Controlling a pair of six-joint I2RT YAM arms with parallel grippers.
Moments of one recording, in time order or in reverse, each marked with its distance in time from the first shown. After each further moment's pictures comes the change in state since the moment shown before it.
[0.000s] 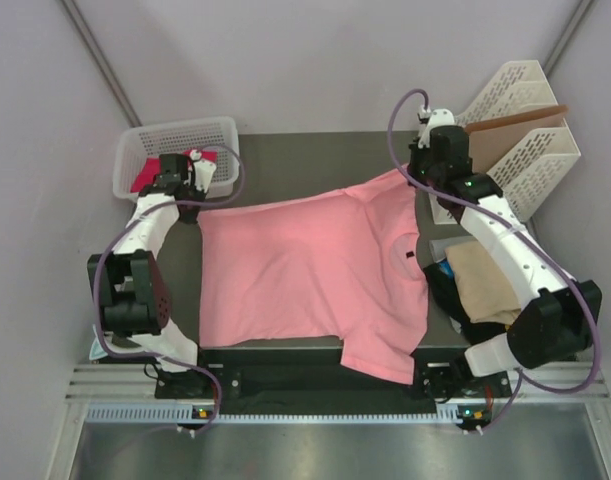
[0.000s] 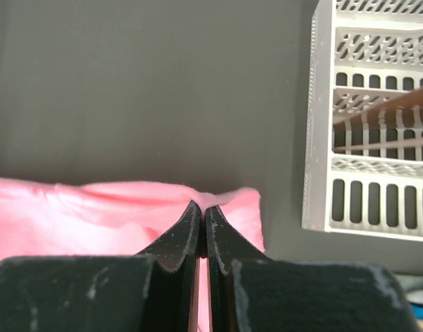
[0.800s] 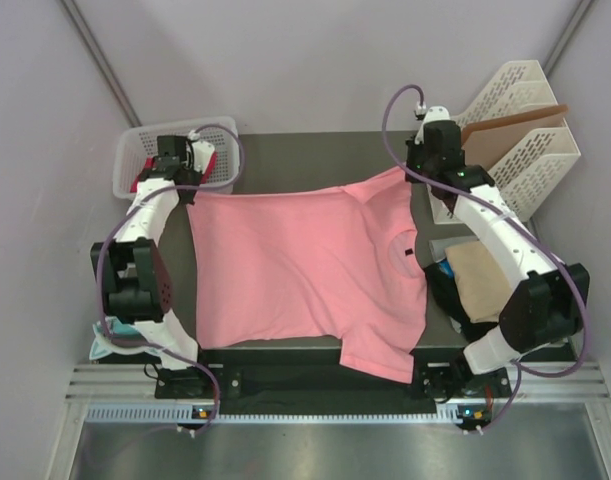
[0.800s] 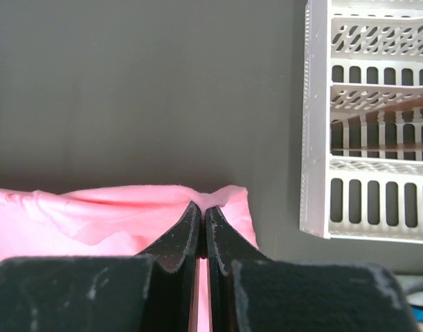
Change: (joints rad) left arm -0.001 0.121 0.198 0.022 -0.059 0.050; right arm -0.009 0.129 0.065 0.006 0.025 0.006
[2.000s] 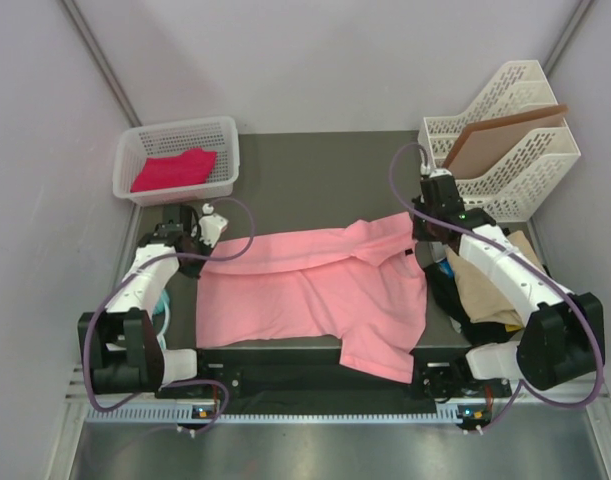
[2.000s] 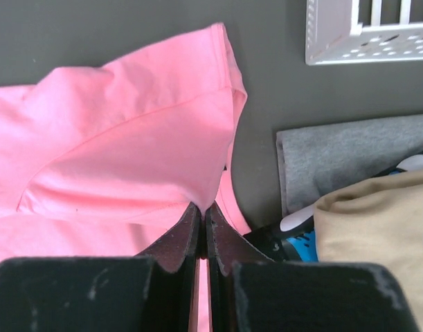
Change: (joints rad) left arm -0.018 -0.461 -0.607 -0.131 0.149 0.047; right arm 0.024 -0.228 -0.381 -0.159 0.025 0.146
